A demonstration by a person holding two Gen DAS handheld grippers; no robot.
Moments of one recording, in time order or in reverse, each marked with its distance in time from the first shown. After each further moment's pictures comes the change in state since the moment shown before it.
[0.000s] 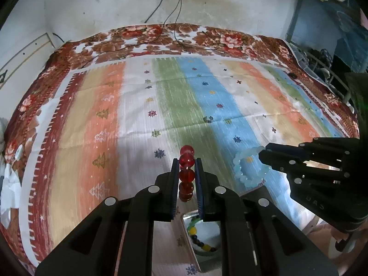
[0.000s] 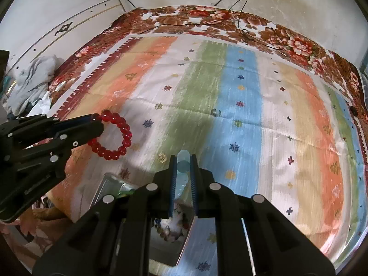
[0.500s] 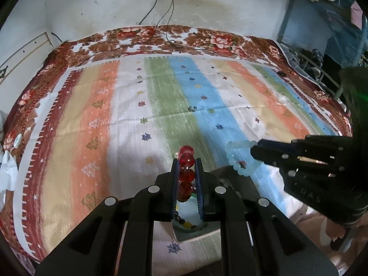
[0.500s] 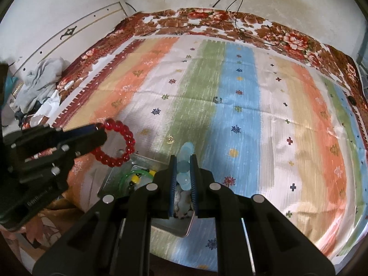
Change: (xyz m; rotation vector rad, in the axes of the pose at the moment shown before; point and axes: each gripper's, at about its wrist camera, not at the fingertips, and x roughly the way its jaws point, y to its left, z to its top) left arm -0.030 -0.024 -0.040 0.005 -0.019 -0.039; right arm -0.034 0.005 -0.039 0.032 -0.040 0.024
